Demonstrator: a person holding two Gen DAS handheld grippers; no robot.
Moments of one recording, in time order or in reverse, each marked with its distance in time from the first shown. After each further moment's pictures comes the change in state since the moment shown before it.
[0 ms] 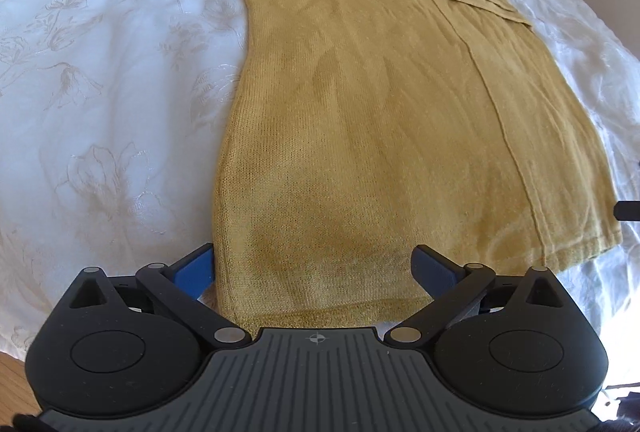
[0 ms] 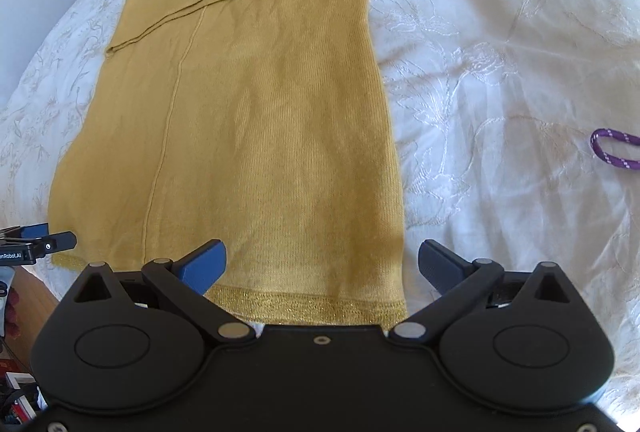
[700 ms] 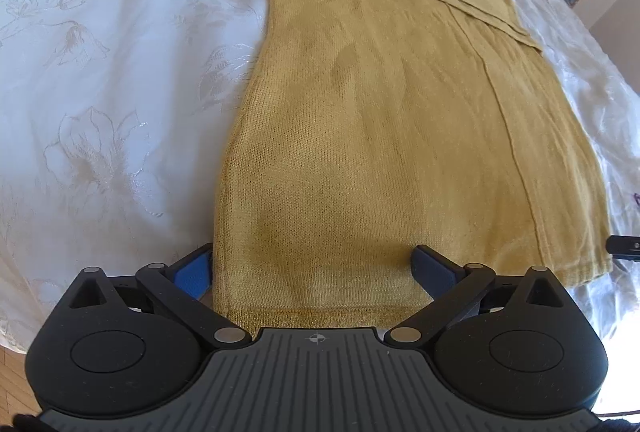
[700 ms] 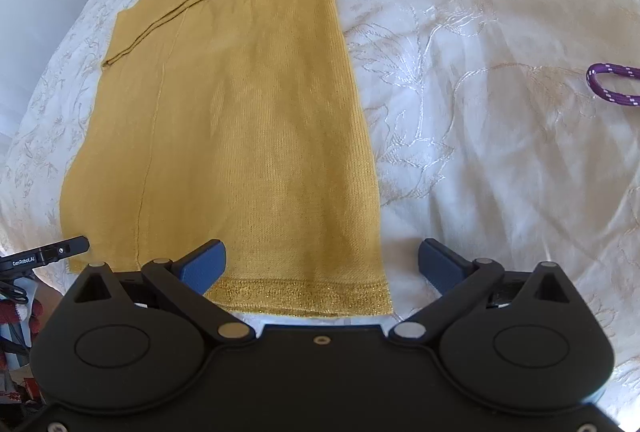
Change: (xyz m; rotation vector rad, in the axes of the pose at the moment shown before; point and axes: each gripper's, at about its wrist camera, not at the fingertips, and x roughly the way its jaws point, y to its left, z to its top) left arm 0.006 0.016 -0.013 -0.107 -0.022 -0.056; right arm 0.009 -0.032 -0.011 0.093 0.020 0.087
